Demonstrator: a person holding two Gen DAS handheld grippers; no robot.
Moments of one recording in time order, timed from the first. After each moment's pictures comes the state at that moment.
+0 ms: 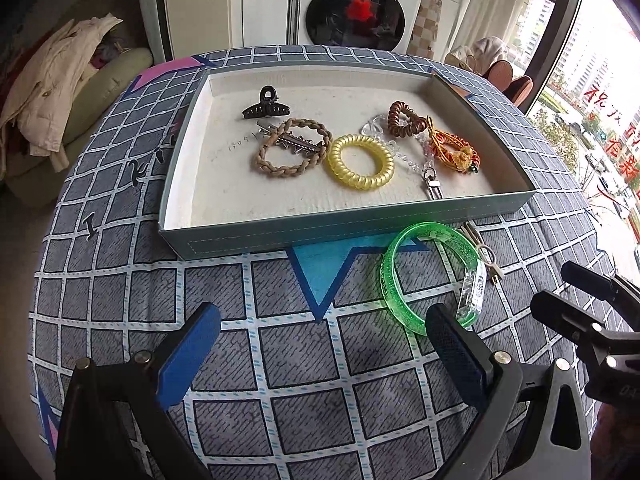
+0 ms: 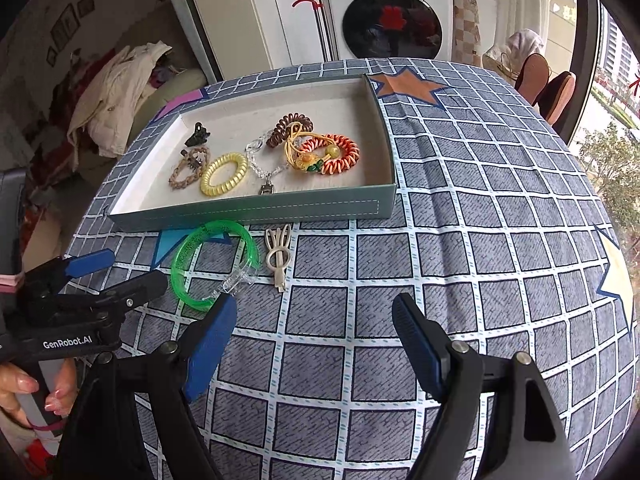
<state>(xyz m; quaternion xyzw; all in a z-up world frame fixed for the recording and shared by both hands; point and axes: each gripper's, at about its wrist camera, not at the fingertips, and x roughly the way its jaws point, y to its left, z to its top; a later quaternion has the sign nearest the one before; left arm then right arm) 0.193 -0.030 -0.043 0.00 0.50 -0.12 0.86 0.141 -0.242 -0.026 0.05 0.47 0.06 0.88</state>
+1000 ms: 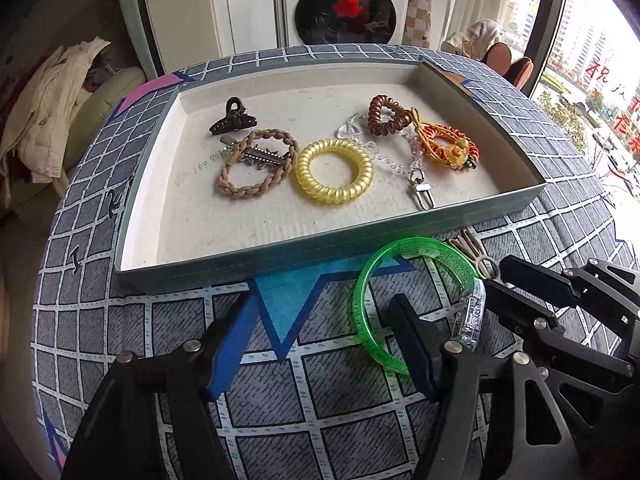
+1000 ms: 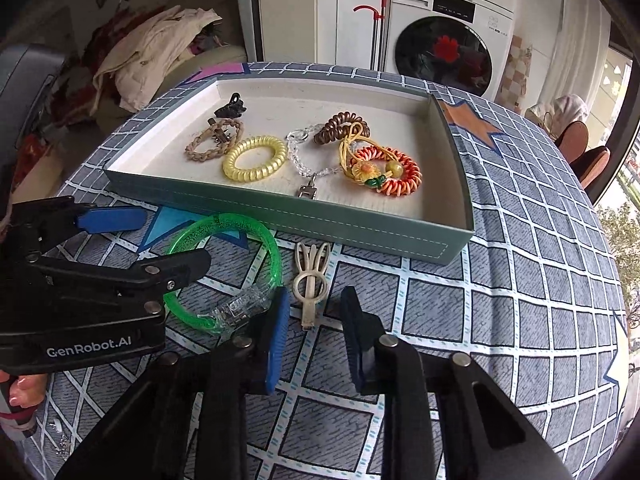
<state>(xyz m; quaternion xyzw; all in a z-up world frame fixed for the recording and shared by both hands) 0.208 -0.065 -0.050 0.05 0.49 -0.12 0.86 0.164 -0.203 -0.048 -0.06 0.44 0.11 0.89</state>
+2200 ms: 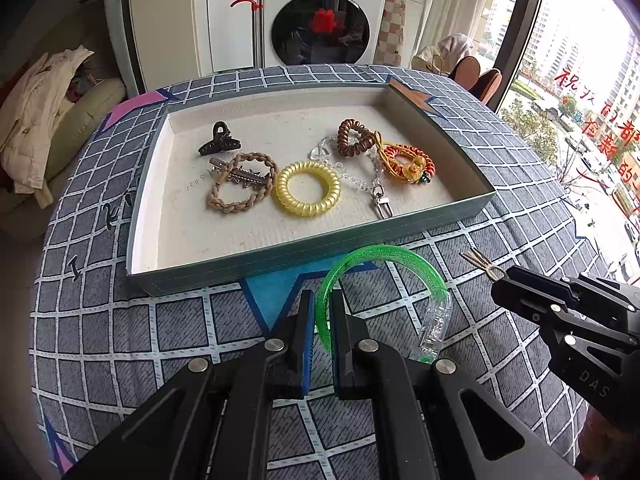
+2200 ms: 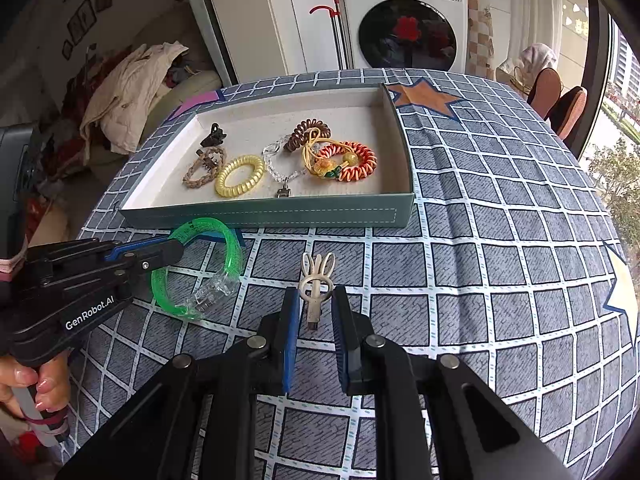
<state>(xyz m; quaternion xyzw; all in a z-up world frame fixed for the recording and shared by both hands) 0.188 -0.052 -0.023 0.03 0.47 -0.17 0.87 0.140 -0.234 -0.023 0.04 0.45 0.08 0.89</state>
